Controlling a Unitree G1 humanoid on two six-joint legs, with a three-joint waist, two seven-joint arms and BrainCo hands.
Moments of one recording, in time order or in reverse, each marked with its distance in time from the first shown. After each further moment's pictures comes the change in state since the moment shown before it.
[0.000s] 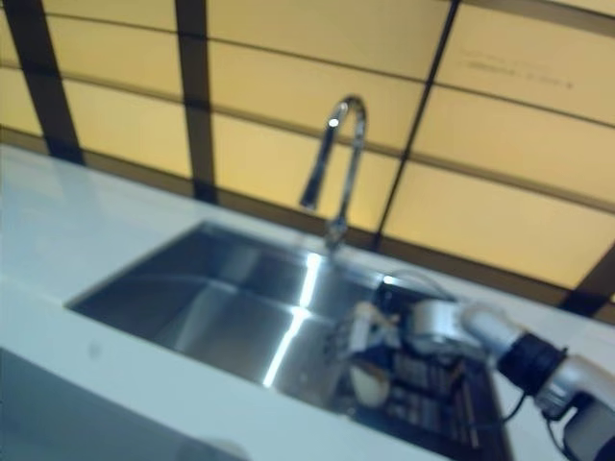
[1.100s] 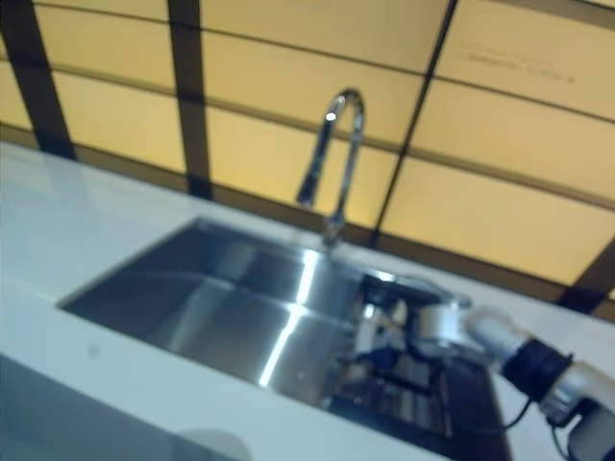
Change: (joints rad) left arm 0.000 0.012 0.000 -0.004 0.018 0.006 -0.001; right arm 0.041 -0.011 -0.029 0.014 -0.040 0.006 -0.014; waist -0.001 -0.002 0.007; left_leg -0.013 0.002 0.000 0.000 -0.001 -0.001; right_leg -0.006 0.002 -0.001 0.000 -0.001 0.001
